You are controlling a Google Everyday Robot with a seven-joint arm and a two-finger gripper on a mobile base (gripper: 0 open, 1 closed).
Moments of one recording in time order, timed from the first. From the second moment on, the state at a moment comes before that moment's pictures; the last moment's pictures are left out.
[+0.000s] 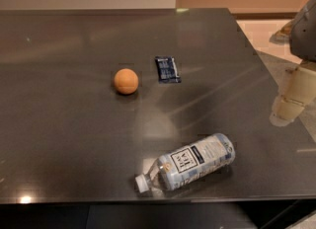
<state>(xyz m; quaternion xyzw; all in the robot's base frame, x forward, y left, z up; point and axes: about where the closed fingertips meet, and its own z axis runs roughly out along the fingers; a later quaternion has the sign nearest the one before) 0.438 -0.217 0.976 -0.60 0.78 -0.03 0.16</state>
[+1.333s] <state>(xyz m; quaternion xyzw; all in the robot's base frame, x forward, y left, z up) 0.463 -0.187 0.982 -0.61 0.77 0.00 0.20</state>
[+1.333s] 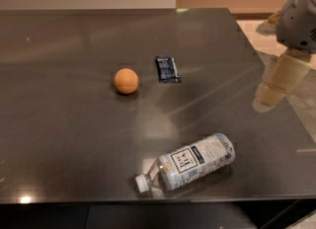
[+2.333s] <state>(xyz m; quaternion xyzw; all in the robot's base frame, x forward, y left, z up) 0.552 -0.068 0.955 -0.63 0.72 0.09 0.26</state>
